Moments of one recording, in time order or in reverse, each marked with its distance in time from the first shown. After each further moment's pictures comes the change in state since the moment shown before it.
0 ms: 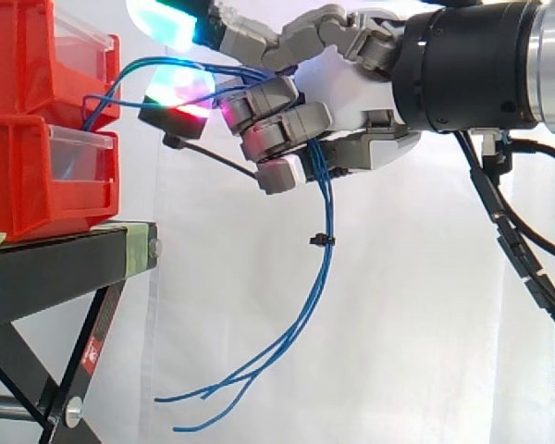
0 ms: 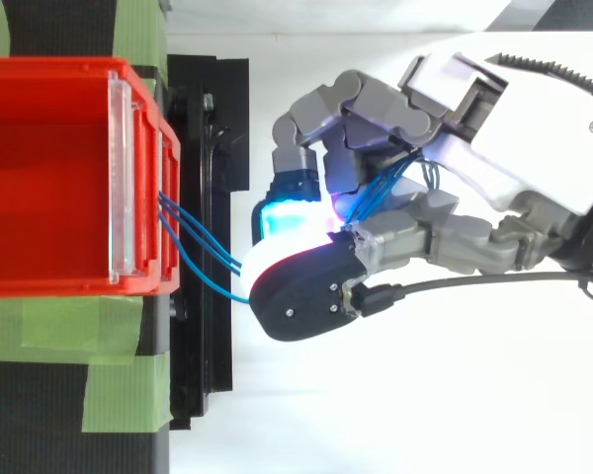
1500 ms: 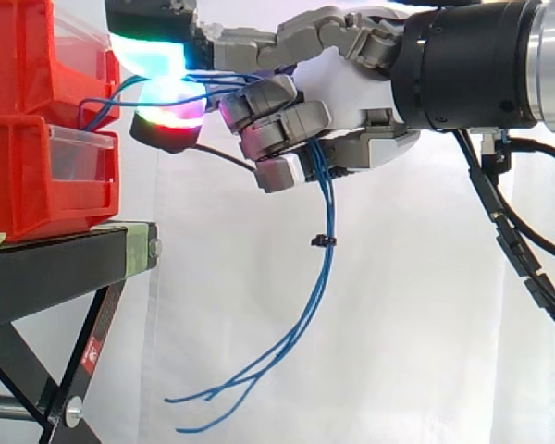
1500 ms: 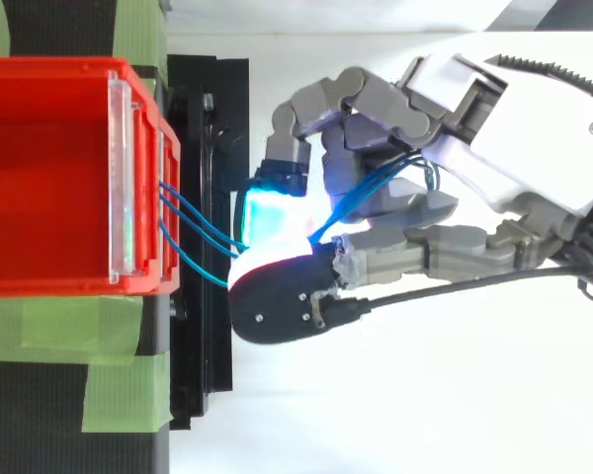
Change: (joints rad) arm 0.001 0.000 0.000 0.004 -0.001 -0.003
